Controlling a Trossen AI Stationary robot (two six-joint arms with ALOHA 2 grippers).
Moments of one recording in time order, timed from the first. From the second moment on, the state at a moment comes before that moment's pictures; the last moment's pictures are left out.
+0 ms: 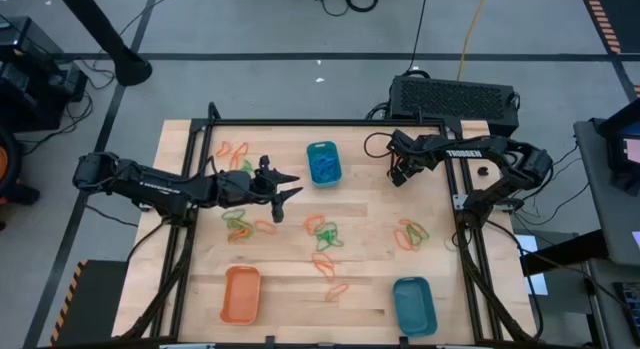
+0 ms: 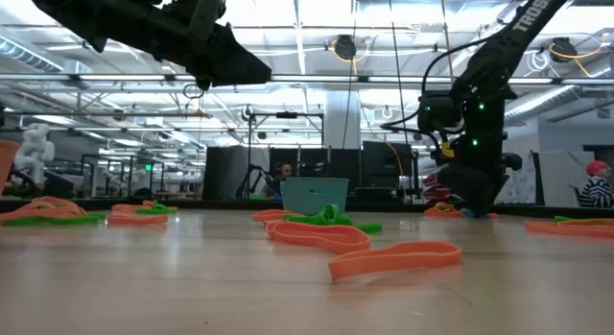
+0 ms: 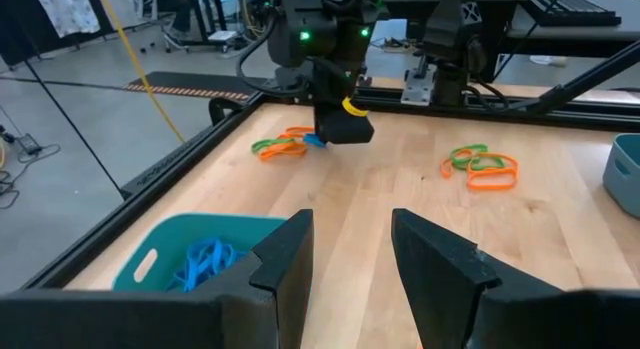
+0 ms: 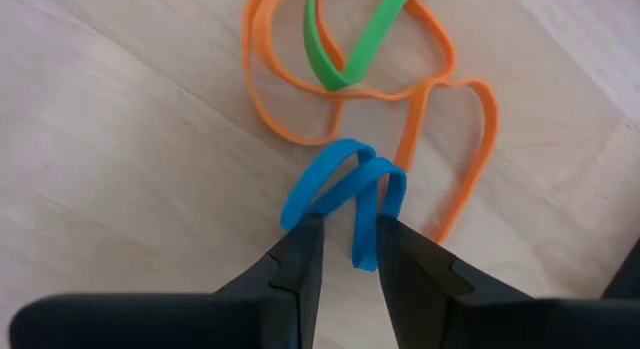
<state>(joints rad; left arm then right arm) -0.01 1.20 0.53 0.44 -0.29 -0.02 -0.66 1.53 0.69 -0.56 0.29 0.29</state>
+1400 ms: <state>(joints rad) -0.02 1.20 0.54 0.44 -0.28 -0.02 -0.60 1.62 0.76 -0.53 0.18 0.35</state>
